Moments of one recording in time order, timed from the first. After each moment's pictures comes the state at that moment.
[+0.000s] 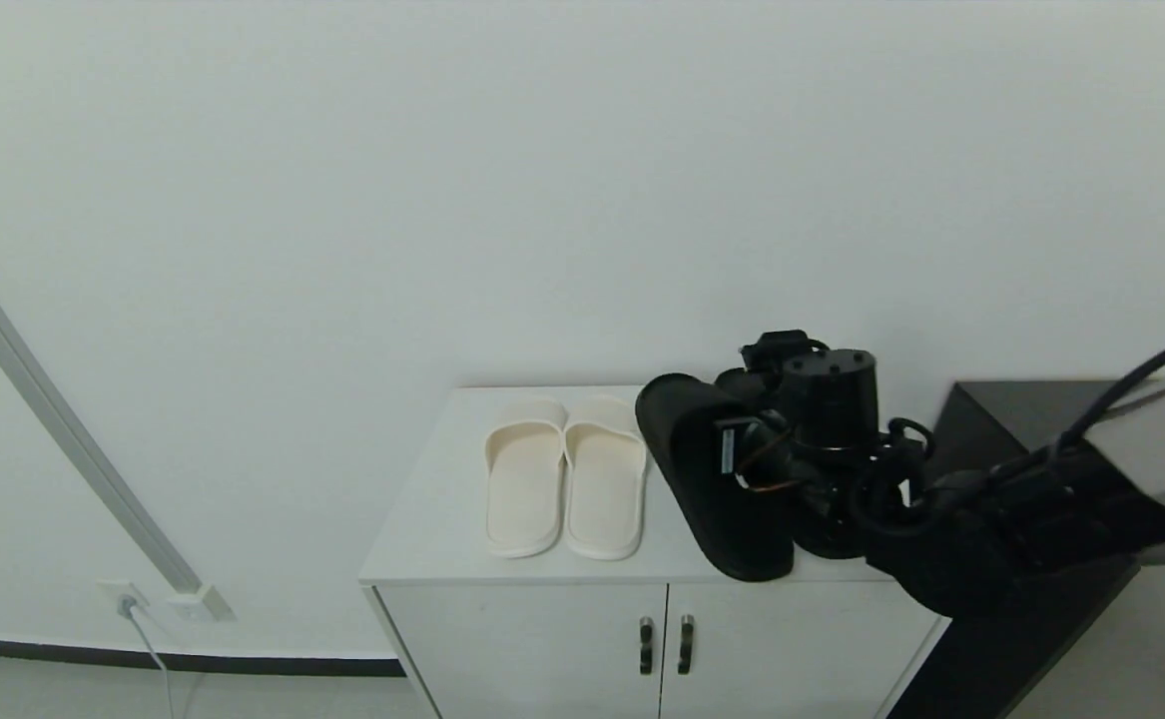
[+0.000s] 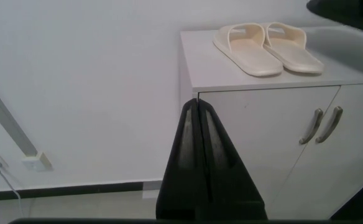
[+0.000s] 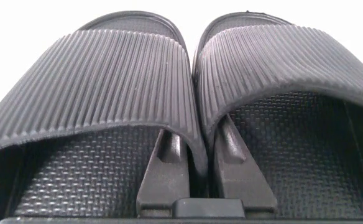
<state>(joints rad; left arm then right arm) 0.00 0.00 0.00 0.00 -0.03 0.01 0.67 2.00 -1.02 -0.74 -0.39 0.16</state>
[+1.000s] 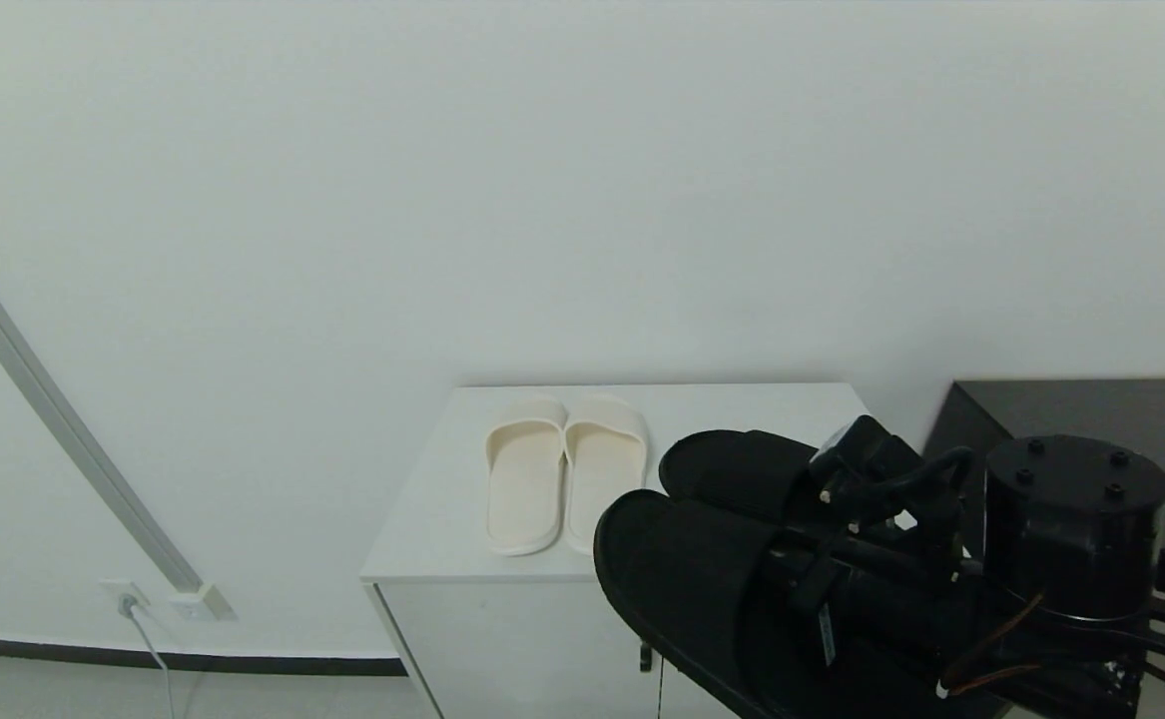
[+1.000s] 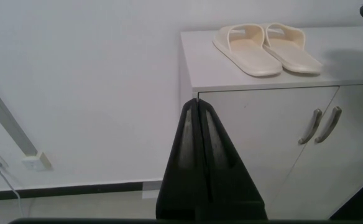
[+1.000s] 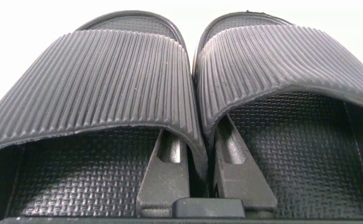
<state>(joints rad) 0.00 0.00 0.00 0.00 -0.03 0.01 0.81 1.62 -0.53 -0.85 -0.03 -0.08</state>
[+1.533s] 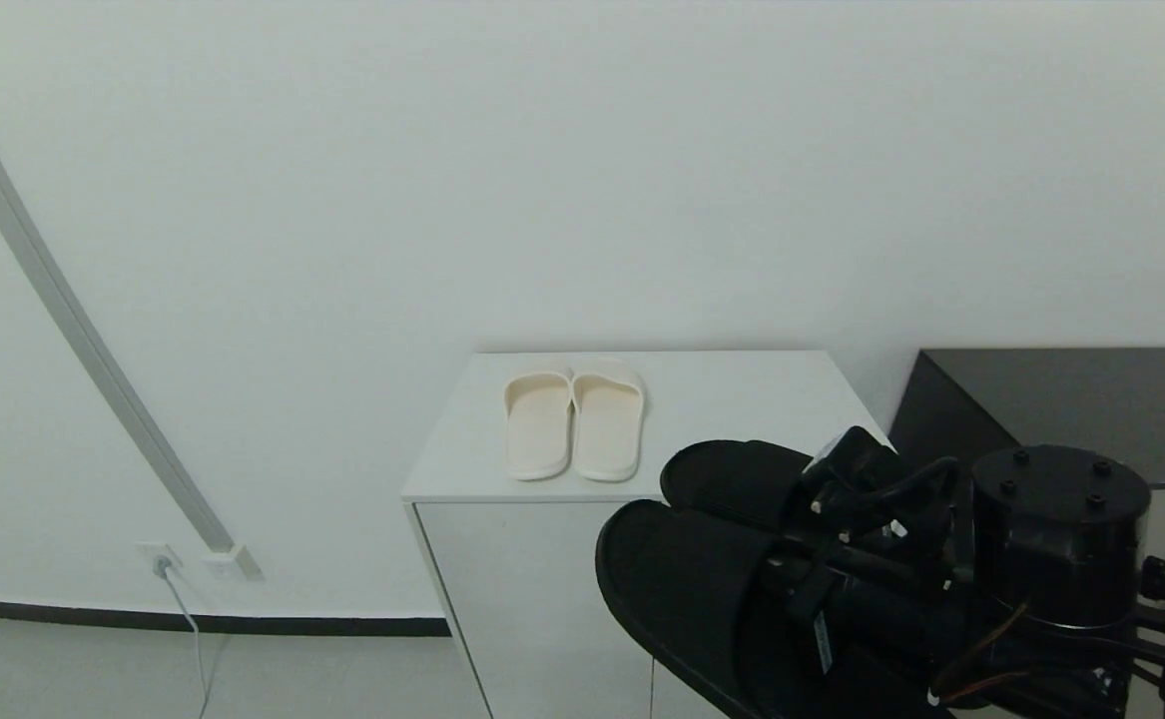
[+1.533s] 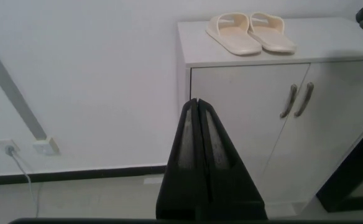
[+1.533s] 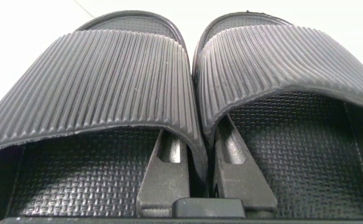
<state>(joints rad) 0.00 0.00 0.00 0.00 -0.03 0.01 0.81 1.63 -0.52 -0.85 -0.04 -0.08</state>
